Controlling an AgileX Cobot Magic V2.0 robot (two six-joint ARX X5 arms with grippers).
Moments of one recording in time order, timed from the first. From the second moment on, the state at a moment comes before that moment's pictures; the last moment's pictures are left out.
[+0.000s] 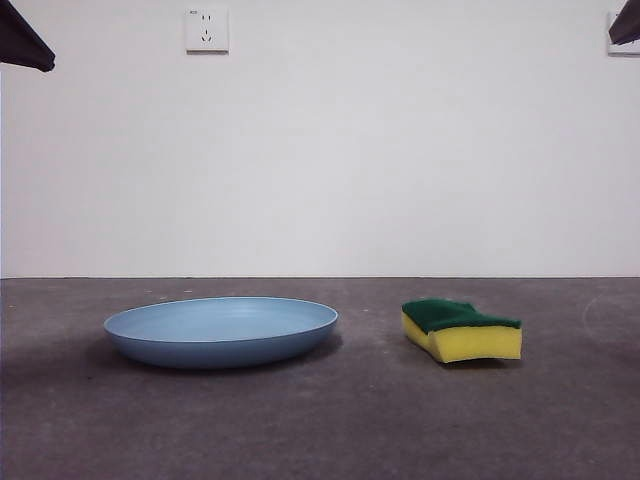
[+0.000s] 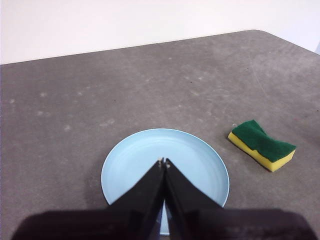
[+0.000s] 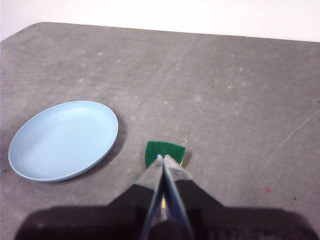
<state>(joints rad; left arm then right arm) -0.40 0.56 0.52 -0.22 0.08 -0.05 0.62 0.54 0.61 -0.43 0.24 0.11</state>
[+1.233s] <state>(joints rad) -0.02 0.01 0.04 -0.16 0.08 -0.01 0.62 0.54 0.61 -0.43 0.24 0.11</state>
